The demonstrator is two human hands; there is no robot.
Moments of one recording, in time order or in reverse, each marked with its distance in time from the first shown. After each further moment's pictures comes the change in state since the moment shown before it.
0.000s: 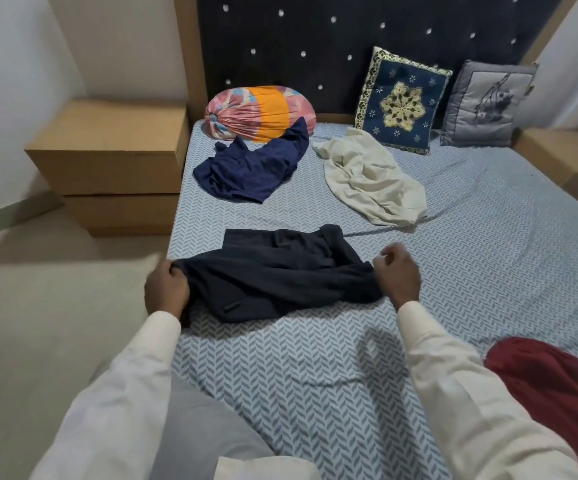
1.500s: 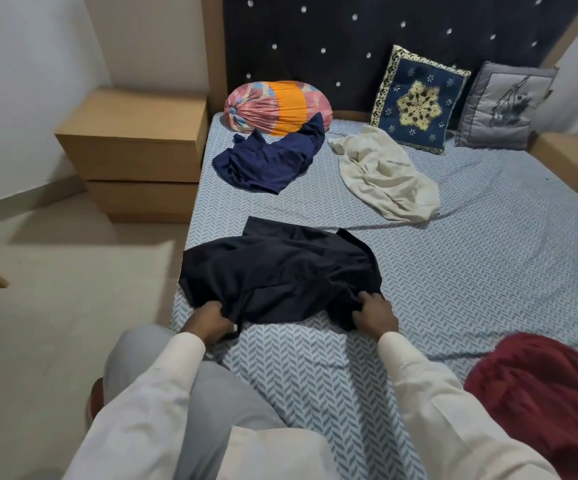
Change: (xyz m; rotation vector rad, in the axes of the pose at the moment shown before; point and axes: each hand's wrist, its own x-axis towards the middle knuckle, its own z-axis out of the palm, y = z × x) left_hand -0.059 -0.064 0.012 0.212 -0.643 0.019; right_hand -0.090 0.025 0.045 -0.459 -0.560 -0.002
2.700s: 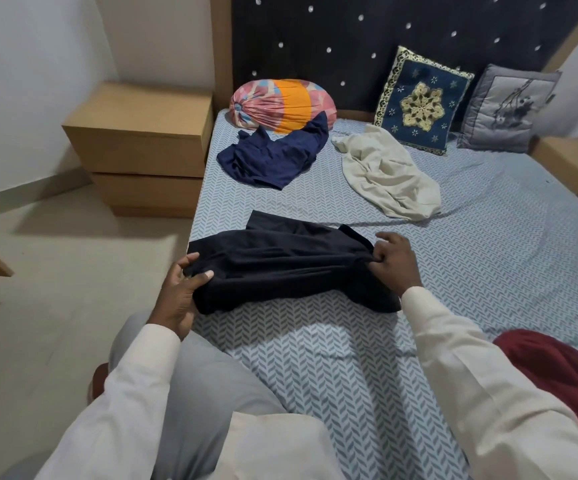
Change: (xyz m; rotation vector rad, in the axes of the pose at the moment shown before) left_hand -0.028 -0.003 -0.039 -1.251 0.150 0.198; right_hand 0.035 -0.004 -0.079 0.105 0.443 -0.394
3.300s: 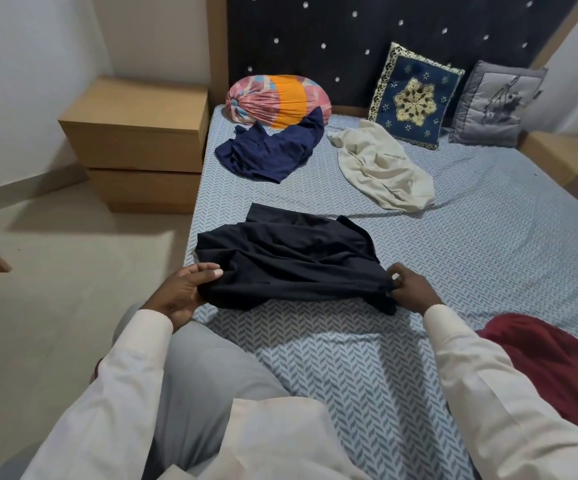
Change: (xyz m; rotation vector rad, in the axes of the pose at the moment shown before) left_hand -0.013 0.012 -0.011 0.158 -0.190 -0.207; right_hand -0.070 0.028 -0.016 0.023 -0.378 0.326
